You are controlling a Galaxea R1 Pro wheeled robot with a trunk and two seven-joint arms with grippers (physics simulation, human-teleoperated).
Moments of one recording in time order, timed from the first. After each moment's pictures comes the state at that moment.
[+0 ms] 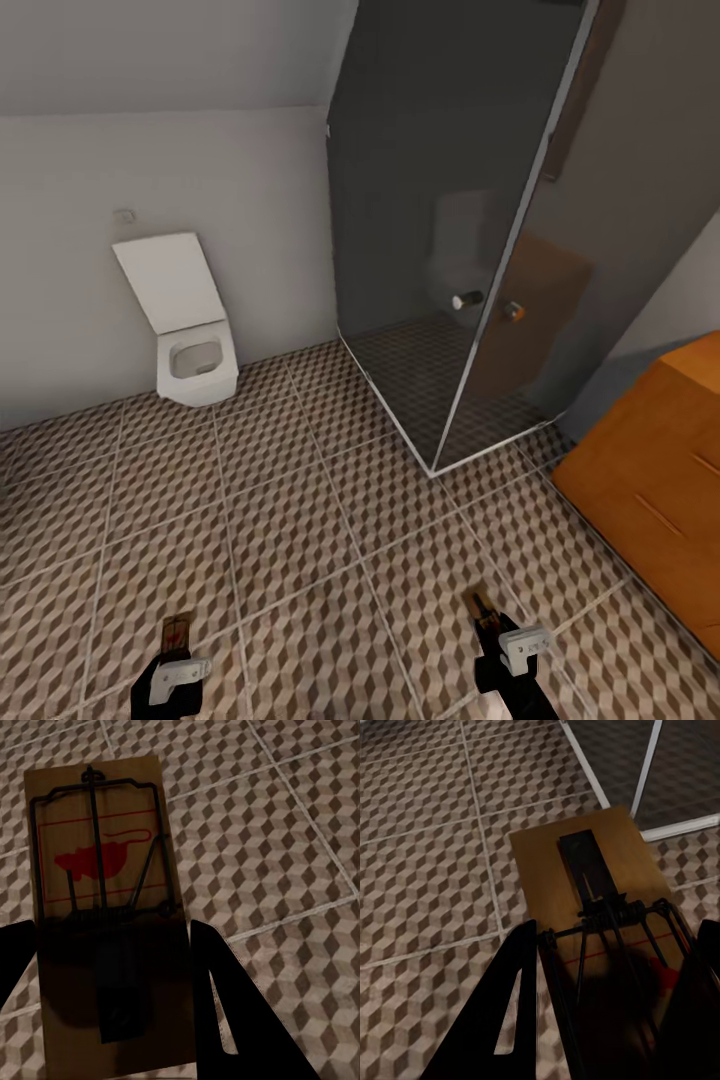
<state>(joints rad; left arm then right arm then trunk) -0.42 0.10 -0.33 -0.01 0.42 -0.80 0.04 -0.12 -0.07 0.04 -0.78 -0.04 -0.45 0.19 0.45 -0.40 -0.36</state>
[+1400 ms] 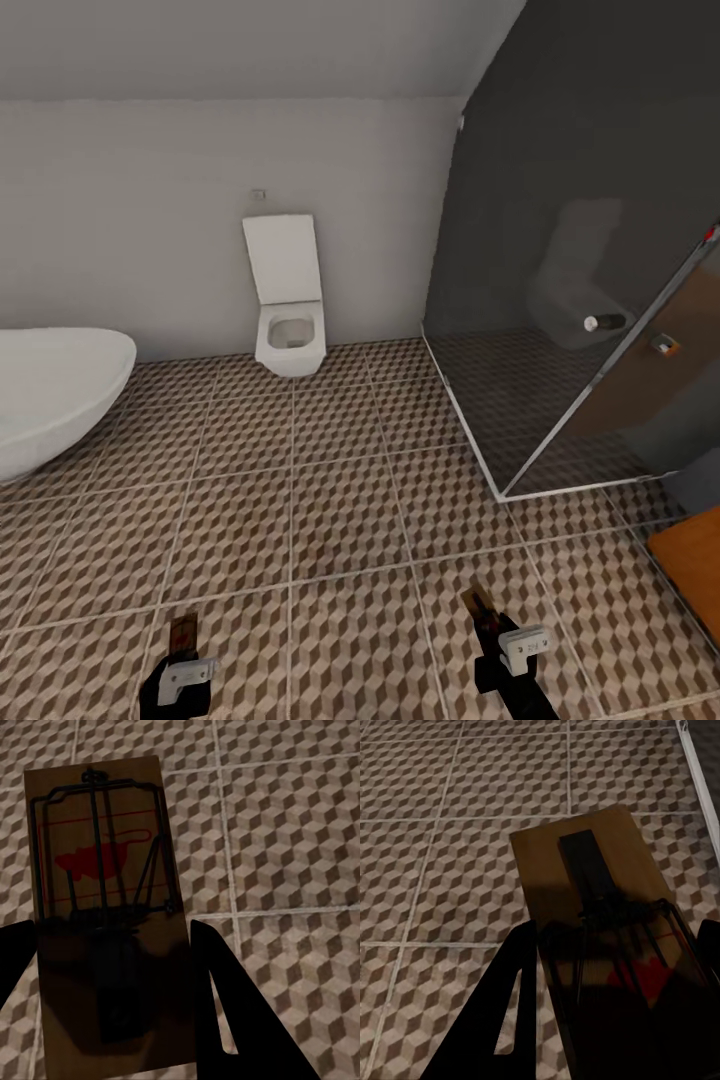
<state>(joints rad) -0.42 0.08 -0.33 -0.01 0.42 -0.80 0.04 -0.12 -0.07 0.05 -0.78 -0.04 -0.45 0.19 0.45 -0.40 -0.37</state>
